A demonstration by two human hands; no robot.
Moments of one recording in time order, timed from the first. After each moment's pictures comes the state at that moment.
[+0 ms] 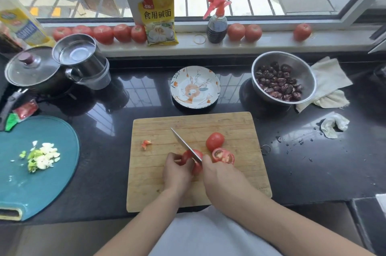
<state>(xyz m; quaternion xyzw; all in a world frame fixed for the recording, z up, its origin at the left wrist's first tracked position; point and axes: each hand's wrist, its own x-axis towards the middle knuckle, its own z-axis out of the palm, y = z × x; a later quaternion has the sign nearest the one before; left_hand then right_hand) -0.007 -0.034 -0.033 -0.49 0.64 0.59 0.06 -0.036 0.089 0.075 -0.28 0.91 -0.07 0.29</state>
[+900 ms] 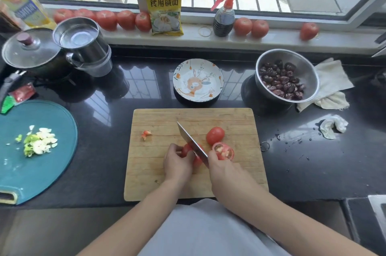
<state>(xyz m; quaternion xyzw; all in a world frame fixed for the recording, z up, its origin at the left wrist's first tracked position) -0.006 -0.032 -0.035 -0.47 0.66 0.57 0.06 -0.034 0.094 0.074 -0.27 0.92 -0.06 0.28</state>
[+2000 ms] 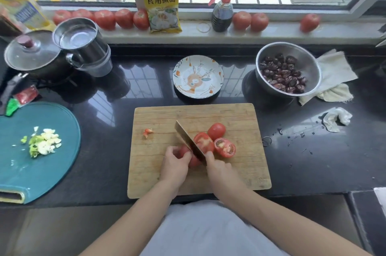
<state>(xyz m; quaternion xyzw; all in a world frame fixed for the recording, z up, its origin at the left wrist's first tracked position) 0.013 -0.041 -0.041 -0.45 0.65 0.61 0.08 -0.026 0.101 -0.013 -0.24 0.93 -0.07 0.28</state>
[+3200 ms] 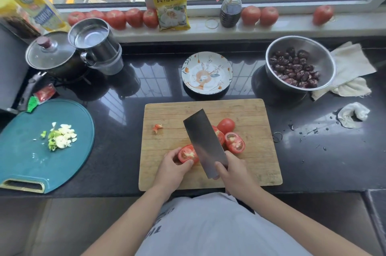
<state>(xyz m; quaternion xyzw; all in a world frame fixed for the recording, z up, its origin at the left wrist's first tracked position) 0.053 -0.072 -0.057 -0.40 0.70 0.58 0.12 -0.020 0.119 -0.009 -0.08 0.86 -0.36 0.34</state>
